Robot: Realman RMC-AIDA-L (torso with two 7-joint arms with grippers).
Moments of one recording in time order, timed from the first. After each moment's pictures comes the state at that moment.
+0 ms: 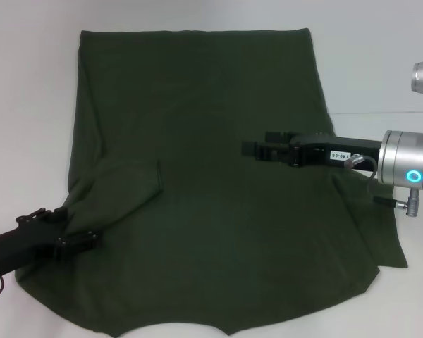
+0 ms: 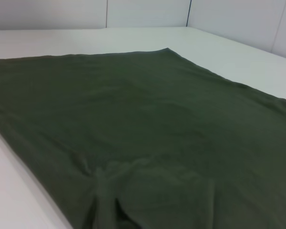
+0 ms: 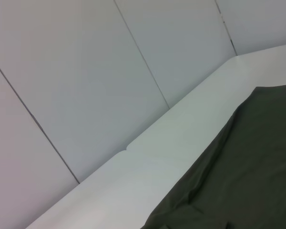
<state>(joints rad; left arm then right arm) -0.39 -2.16 0.63 0.72 1.99 1.10 -1.35 0.71 2.07 -0.84 -0.58 -1.81 -1.23 1.77</state>
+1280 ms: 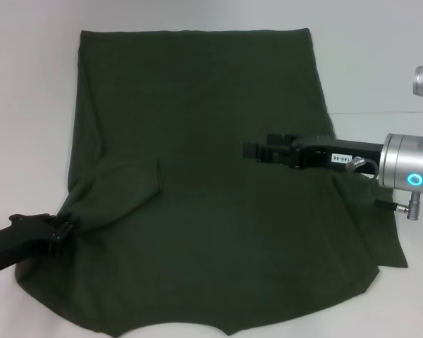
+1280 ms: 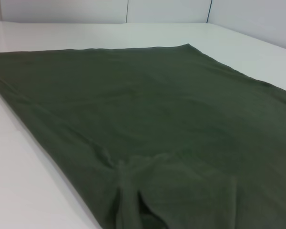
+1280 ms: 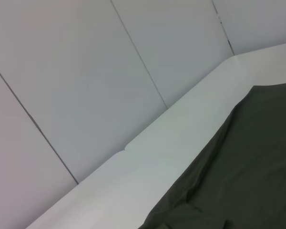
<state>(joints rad) -0.39 -2.16 0.63 0.72 2.00 1.05 -1.38 0.70 2.08 -0.84 -0.58 -1.81 -1.23 1.77</state>
